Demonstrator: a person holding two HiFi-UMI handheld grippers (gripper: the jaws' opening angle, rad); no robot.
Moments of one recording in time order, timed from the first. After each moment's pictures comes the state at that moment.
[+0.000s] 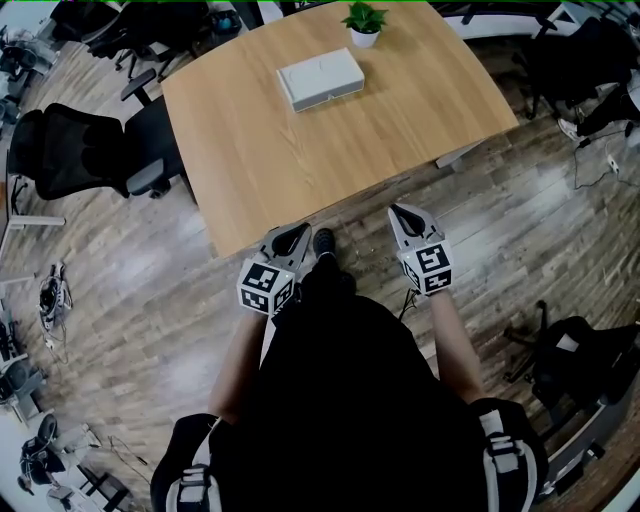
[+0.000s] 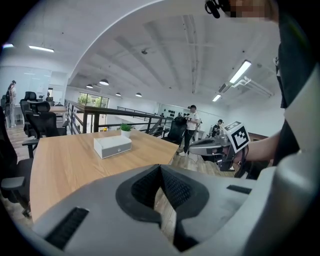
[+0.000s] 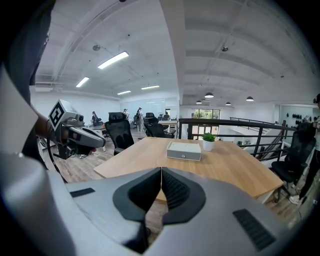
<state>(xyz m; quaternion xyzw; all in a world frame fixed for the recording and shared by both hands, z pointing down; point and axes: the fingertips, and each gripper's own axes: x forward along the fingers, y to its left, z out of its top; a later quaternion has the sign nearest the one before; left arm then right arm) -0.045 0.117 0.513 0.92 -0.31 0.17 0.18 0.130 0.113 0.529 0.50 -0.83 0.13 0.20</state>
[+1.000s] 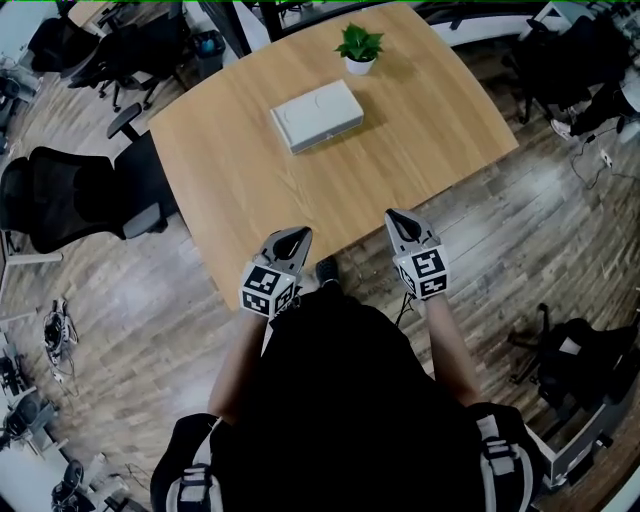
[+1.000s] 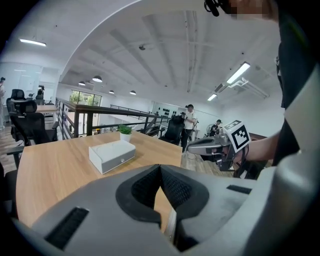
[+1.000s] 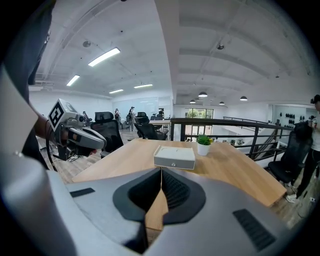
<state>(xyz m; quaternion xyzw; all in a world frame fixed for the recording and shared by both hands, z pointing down) -0.040 -0.023 0.522 0.93 -0.27 0.18 0.18 0.127 -0.015 0.534 0.53 -0.81 0.14 0.20</state>
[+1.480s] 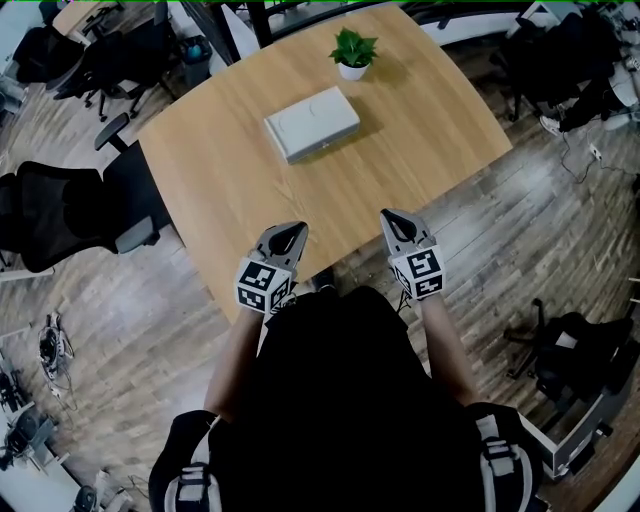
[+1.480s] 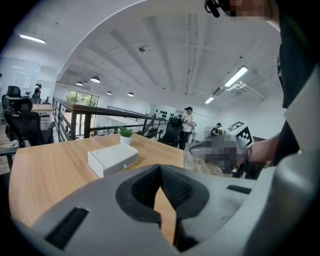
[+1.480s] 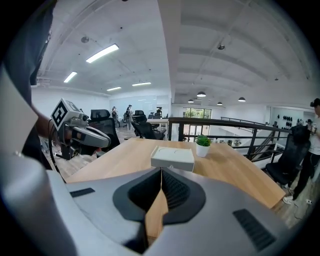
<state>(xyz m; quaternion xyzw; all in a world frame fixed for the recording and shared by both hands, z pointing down) -0.042 -0.071 0.525 0.94 -0.25 0.16 0.17 0.119 -0.047 0.534 0.55 -0.80 0.13 0.21</state>
